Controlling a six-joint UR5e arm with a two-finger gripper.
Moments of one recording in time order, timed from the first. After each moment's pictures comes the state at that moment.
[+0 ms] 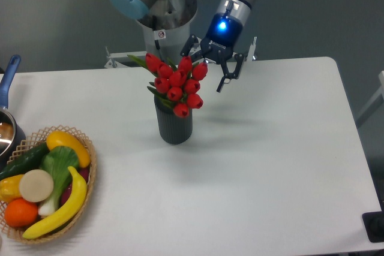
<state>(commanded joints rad) 3.03 -1.39 -2.43 -0.80 0.38 1.45</state>
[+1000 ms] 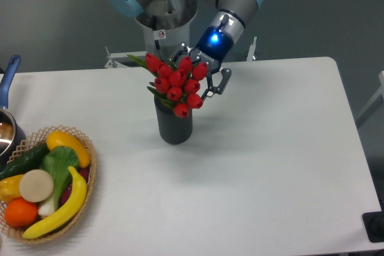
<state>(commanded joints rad) 2.92 -1.53 -2.36 -0.79 0.32 1.49</state>
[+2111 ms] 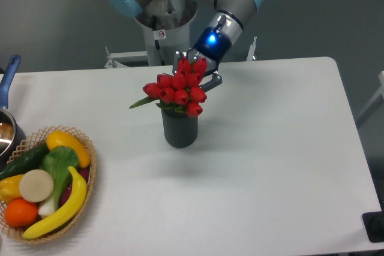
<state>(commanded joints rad) 2.93 -1.45 -2.37 -0.80 0.27 1.45</state>
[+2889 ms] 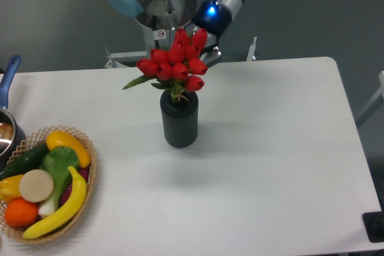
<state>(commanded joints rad) 2.93 -1.33 -2.25 -0.80 0.25 1.17</state>
